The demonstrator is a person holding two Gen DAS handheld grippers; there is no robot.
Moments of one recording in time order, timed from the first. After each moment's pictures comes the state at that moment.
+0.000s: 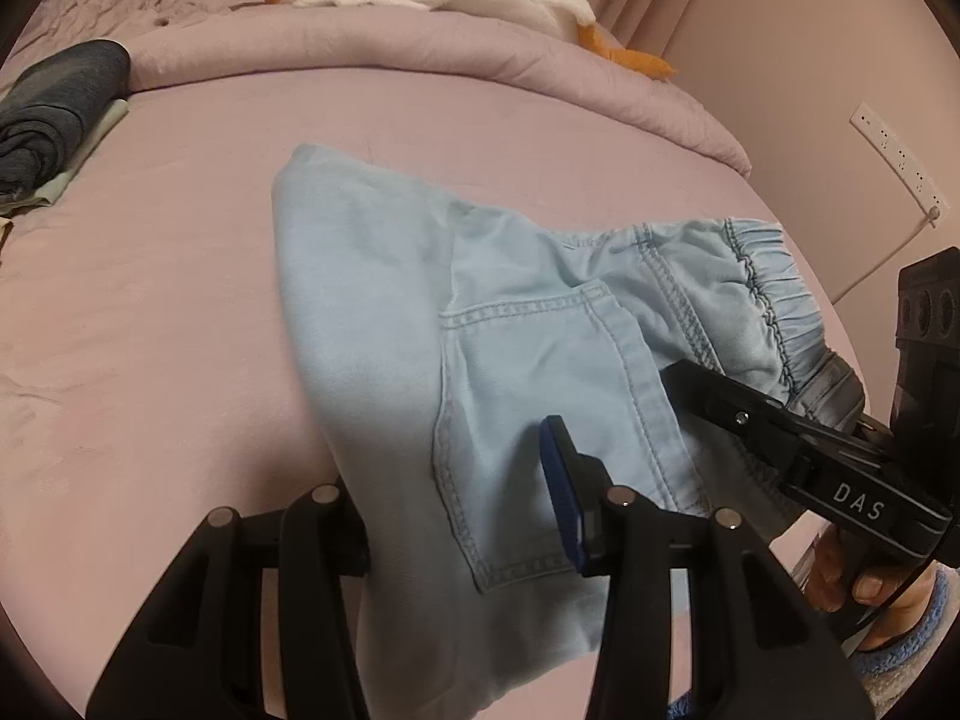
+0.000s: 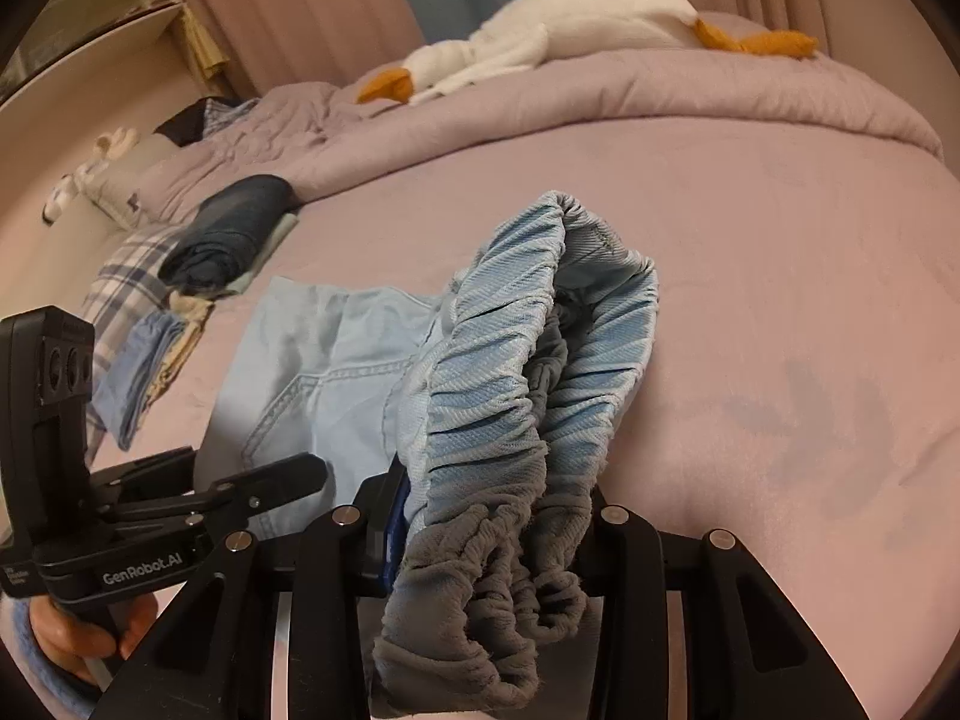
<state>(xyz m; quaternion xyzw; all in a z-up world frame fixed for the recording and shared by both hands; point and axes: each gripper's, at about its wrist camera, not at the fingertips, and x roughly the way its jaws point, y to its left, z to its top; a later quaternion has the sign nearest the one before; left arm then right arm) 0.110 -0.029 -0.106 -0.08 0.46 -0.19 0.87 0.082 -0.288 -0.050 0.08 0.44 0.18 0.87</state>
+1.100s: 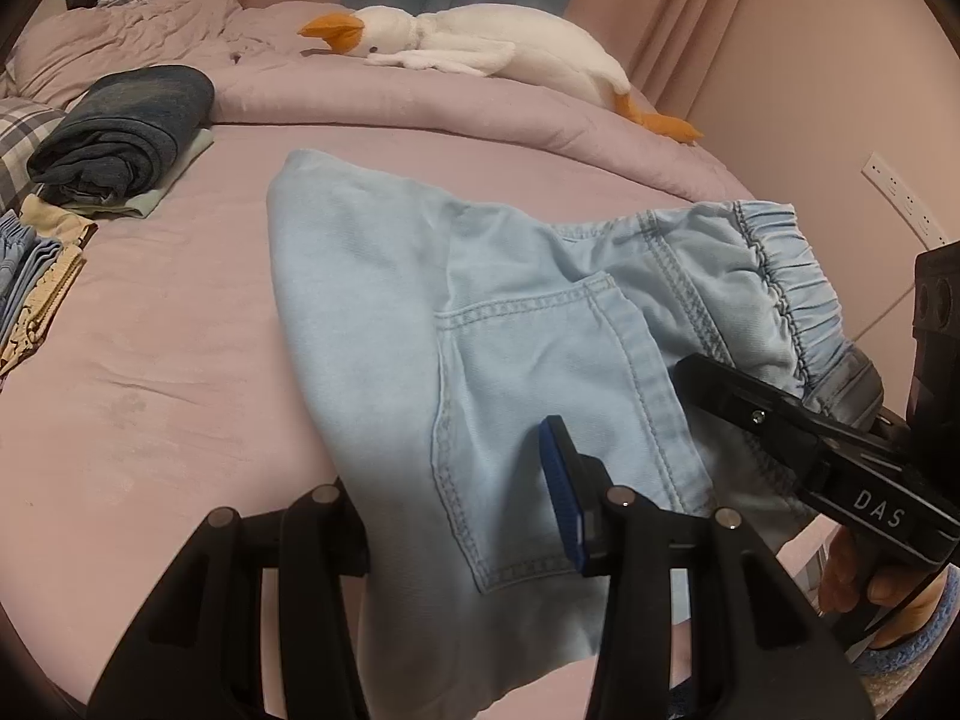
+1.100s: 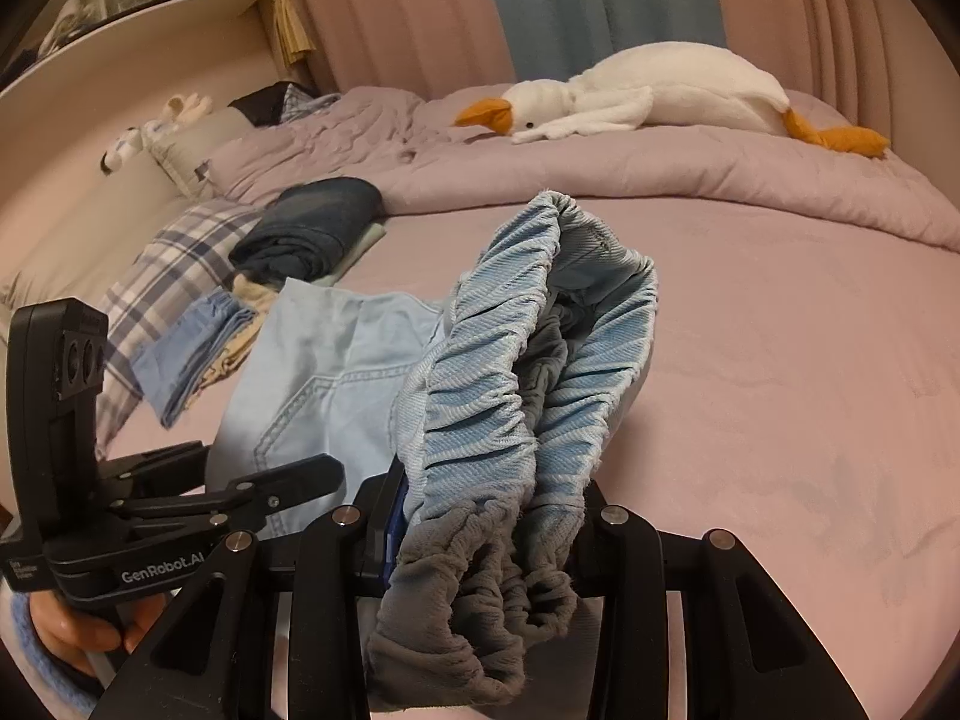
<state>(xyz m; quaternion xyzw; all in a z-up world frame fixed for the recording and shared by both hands) 0.063 0.029 -0.076 -0.10 0.41 -0.14 0.90 0.071 -0.228 -0.013 0.03 0.39 0.24 0.89</state>
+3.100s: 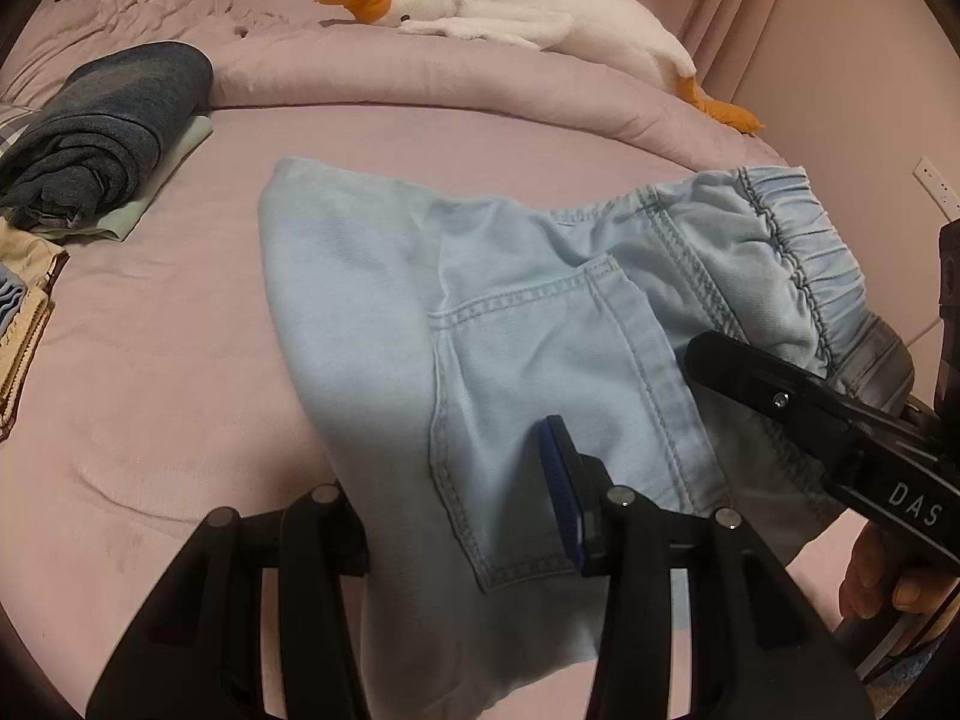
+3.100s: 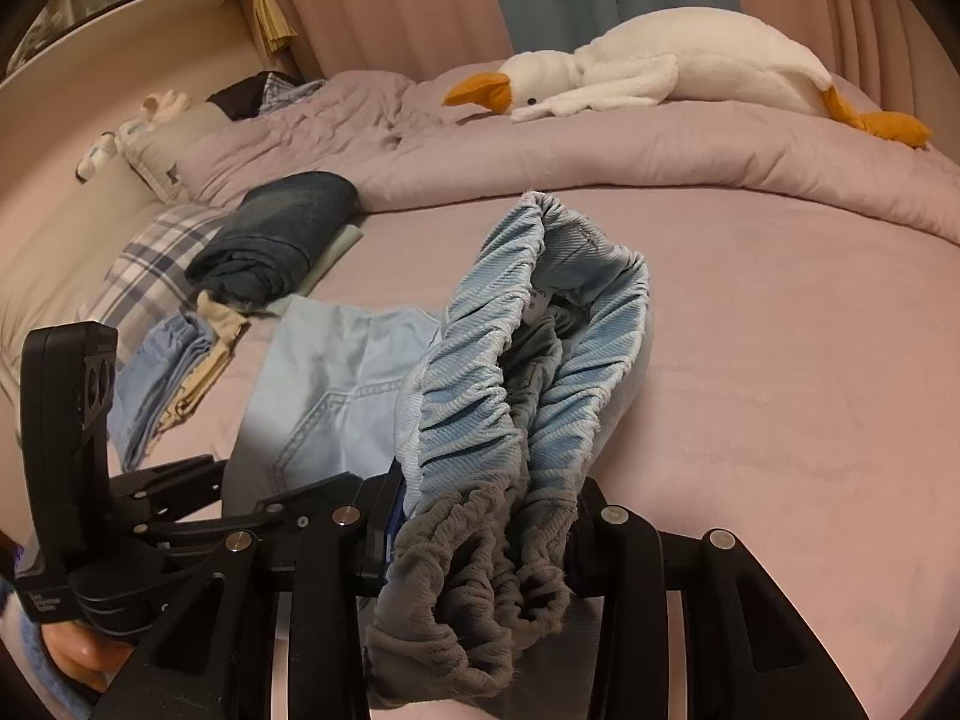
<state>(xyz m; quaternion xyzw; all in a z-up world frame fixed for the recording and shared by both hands) 0.163 0.047 -0.110 -0.08 0.44 -0.11 0.89 0.130 -0.193 -0.041 0.04 0.41 0.24 0.88</state>
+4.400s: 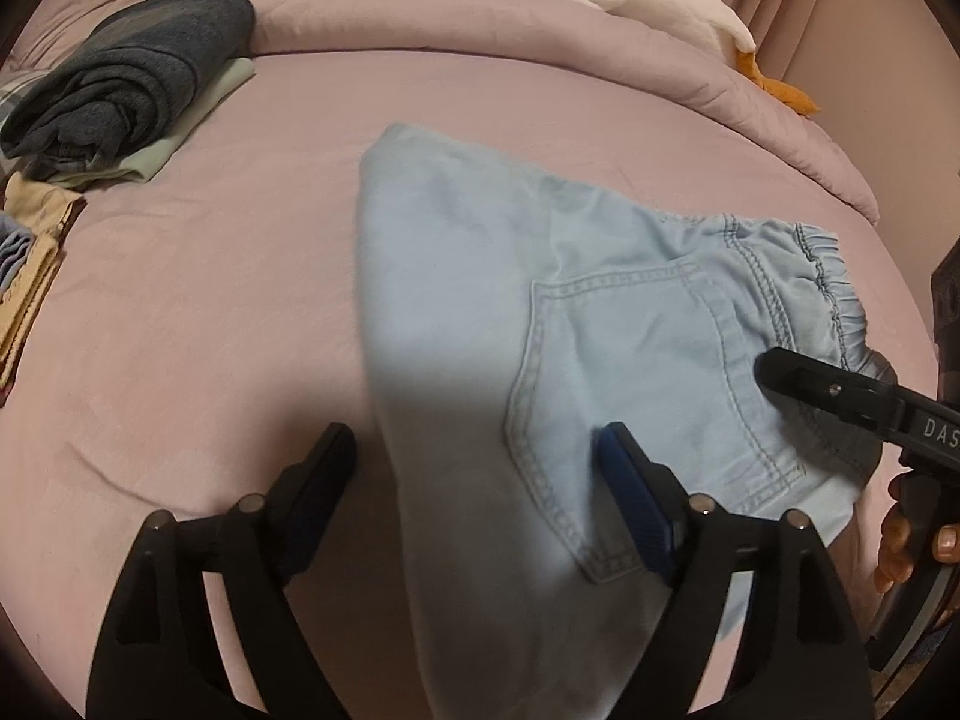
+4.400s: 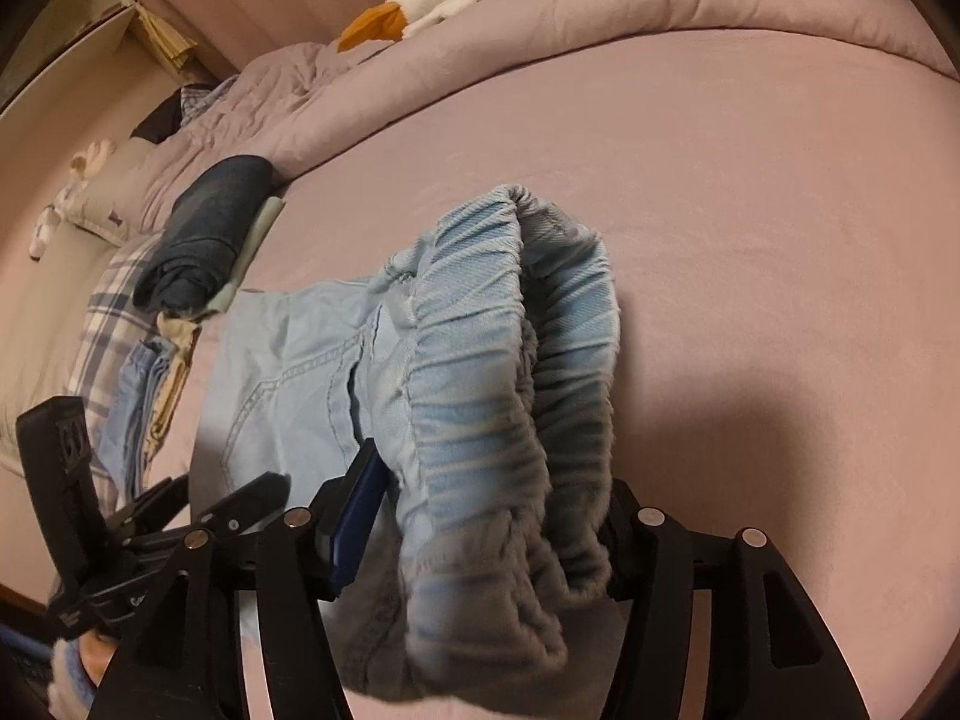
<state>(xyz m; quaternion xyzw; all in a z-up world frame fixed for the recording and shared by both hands) 0.172 0.071 -0.150 -0.08 0.47 -0.06 0.88 0.159 -0.233 -0.101 0.14 0.51 0.20 0.82</state>
